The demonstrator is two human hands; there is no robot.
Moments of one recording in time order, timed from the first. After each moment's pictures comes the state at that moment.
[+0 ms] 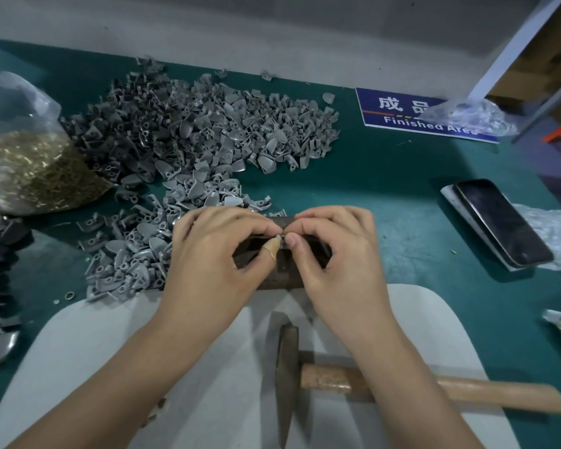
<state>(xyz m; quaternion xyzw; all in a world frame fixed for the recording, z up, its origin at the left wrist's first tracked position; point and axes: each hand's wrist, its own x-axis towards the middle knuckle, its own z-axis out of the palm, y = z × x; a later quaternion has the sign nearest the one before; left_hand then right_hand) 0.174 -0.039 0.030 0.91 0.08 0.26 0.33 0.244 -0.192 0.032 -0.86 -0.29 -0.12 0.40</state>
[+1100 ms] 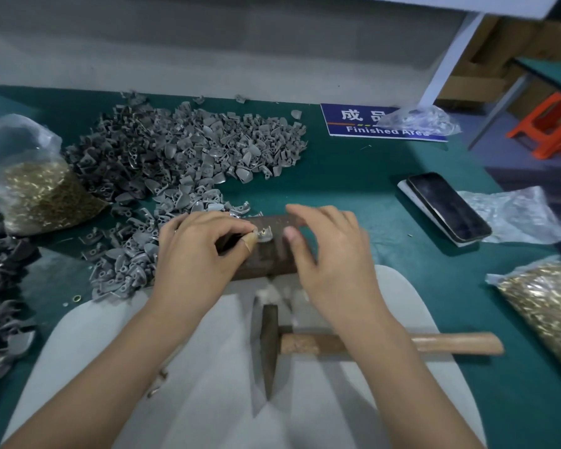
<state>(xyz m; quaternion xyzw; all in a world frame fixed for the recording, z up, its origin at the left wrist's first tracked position) 0.172 -0.037 0.037 0.92 0.09 0.24 0.31 0.226 -0.218 0.053 -0.91 -0.26 -0.12 0.31</state>
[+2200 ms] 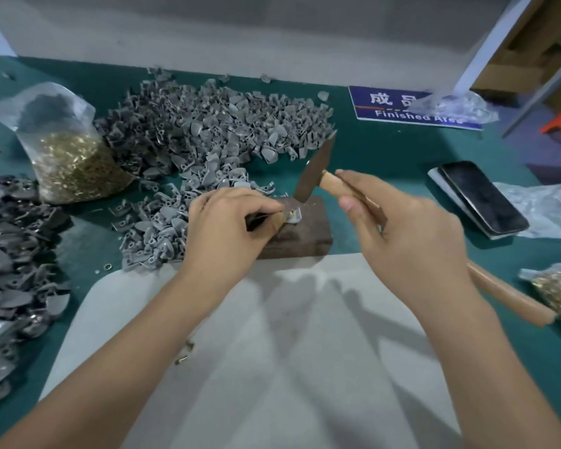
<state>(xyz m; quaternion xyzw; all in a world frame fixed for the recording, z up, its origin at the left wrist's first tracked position) 0.177 -0.034 0.035 0.90 0.06 0.24 0.36 0.232 -0.248 0.077 -0.92 -0.27 -0.20 0.22</state>
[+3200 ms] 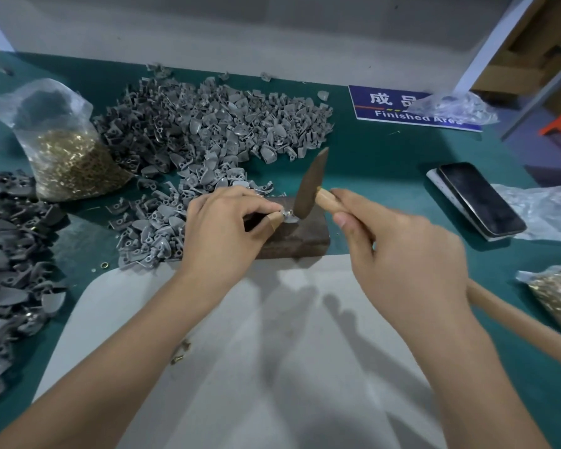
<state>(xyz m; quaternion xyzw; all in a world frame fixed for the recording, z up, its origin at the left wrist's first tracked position) 0.173 -0.039 0.037 0.90 0.10 0.23 0.36 0.207 -0.243 0.081 -0.94 -0.24 -0.18 0.17</state>
